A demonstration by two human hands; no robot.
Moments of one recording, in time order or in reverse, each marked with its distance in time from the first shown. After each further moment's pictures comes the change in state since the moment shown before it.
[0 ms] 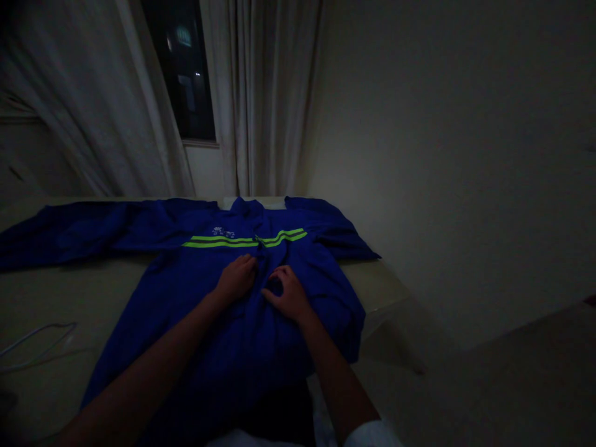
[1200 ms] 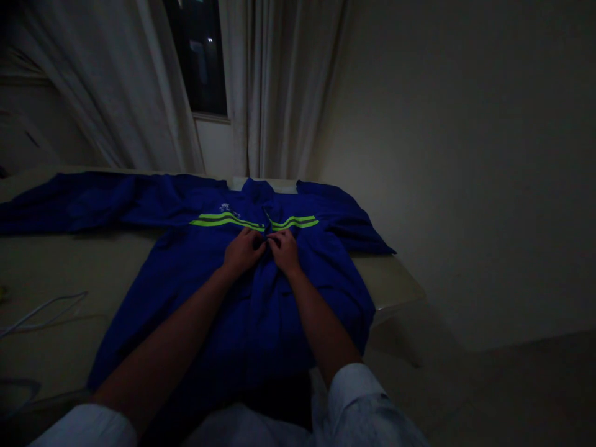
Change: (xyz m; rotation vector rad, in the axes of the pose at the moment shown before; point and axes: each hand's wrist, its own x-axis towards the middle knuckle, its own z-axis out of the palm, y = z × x) left_hand 0.019 -0.009 0.010 -0.225 0.219 -0.216; right_hand 0.095 0.040 0.048 0.058 0.131 -0.021
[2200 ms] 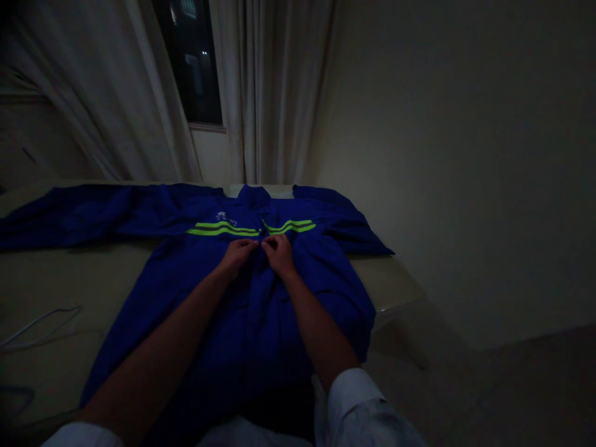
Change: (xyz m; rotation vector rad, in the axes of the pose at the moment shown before) left_hand 0.018 -0.015 0.019 -0.594 -0.062 -0.304; right_hand 0.005 -0.012 0.006 0.083 0.039 0.153
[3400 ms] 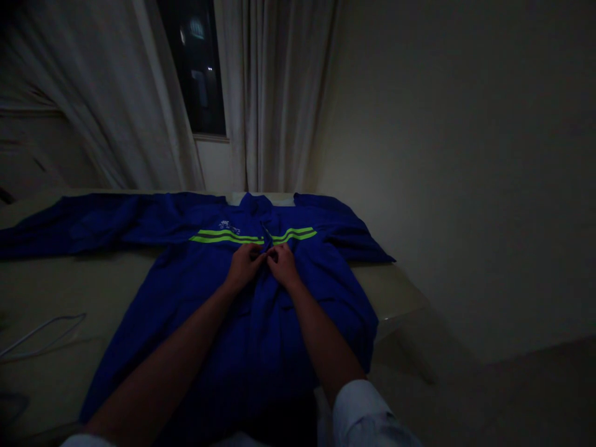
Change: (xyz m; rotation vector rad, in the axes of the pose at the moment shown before) left_hand -0.011 0.003 0.004 0.280 0.101 0.295; right_hand -0.003 0.013 -0.004 -0.116 -0.084 -0.102
